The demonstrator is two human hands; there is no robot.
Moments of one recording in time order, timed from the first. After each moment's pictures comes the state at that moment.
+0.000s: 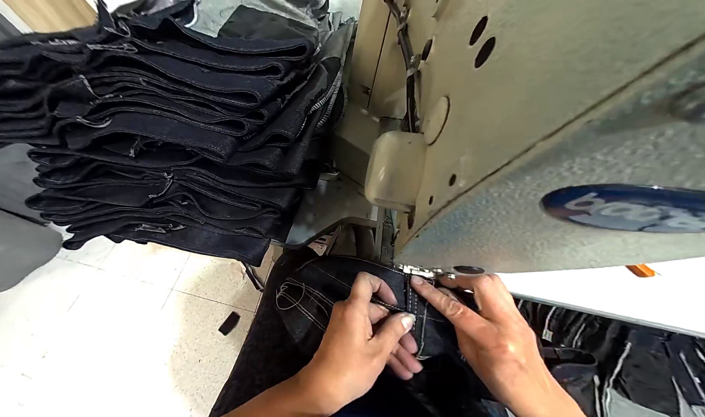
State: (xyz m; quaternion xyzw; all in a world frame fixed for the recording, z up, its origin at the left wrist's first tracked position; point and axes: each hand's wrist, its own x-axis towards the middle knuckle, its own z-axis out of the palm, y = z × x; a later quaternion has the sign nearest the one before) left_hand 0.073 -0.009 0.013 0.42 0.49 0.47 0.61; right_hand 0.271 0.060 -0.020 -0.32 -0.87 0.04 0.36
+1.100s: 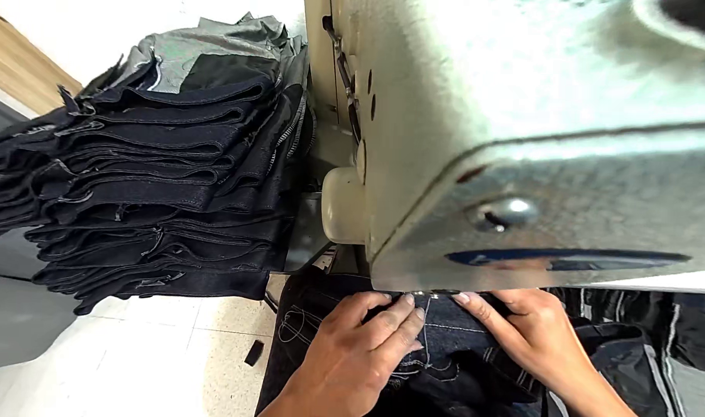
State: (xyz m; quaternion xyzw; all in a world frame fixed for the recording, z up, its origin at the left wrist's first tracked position) left_hand 0.045 0.015 -0.002 0.85 0.43 0.31 -0.02; right_hand 0.300 0.079 -0.035 -0.43 -0.79 0.16 0.41
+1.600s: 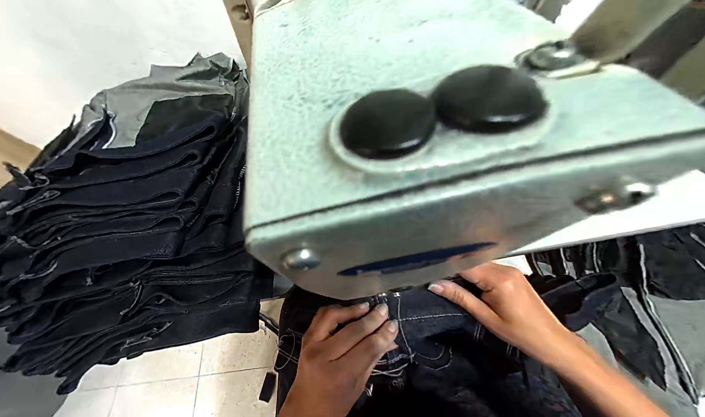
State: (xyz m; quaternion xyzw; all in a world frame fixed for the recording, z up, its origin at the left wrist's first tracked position) left_hand 0.032 0.023 -0.034 0.82 0.36 0.45 0.03; right_hand 0.304 0.078 -0.033 -0.43 -0.80 0.11 0.40
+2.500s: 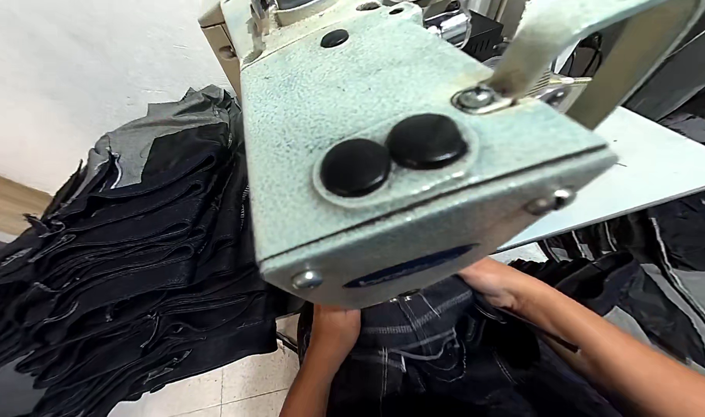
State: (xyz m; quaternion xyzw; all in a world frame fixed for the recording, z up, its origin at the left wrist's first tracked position) left_hand 0.041 0.060 0.007 0.64 0.62 0.35 0.28; right_hand 0.280 0.098 -0.011 -0.45 -0.43 0.70 0.36
